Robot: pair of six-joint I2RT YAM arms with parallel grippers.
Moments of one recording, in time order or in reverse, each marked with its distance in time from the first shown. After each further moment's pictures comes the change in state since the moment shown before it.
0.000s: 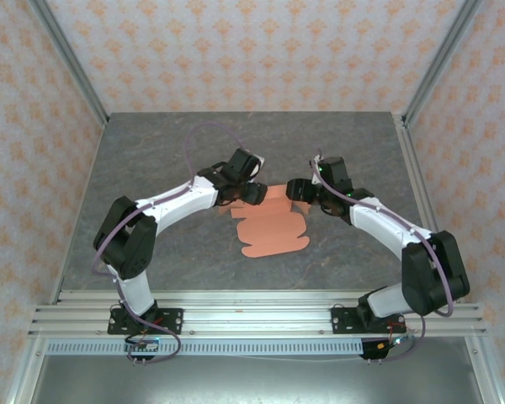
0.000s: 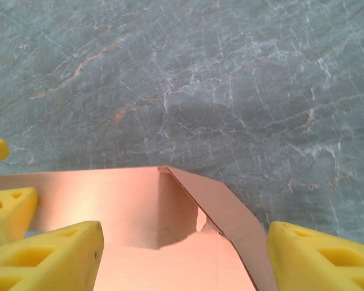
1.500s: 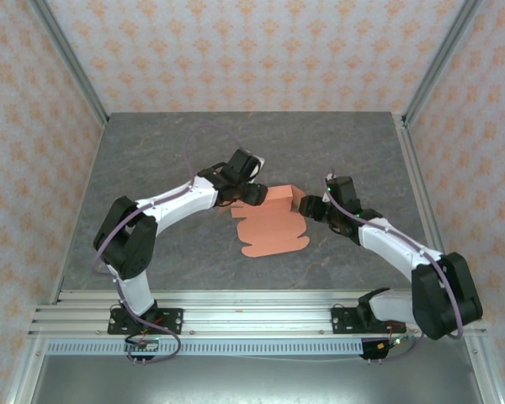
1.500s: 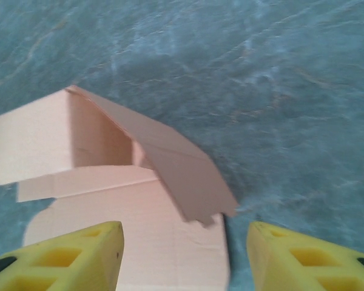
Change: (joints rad) left arm 0.000 0.000 -0.008 0.006 0.019 -0.003; right arm -0.019 -0.158 -0.216 0.029 0.075 0.088
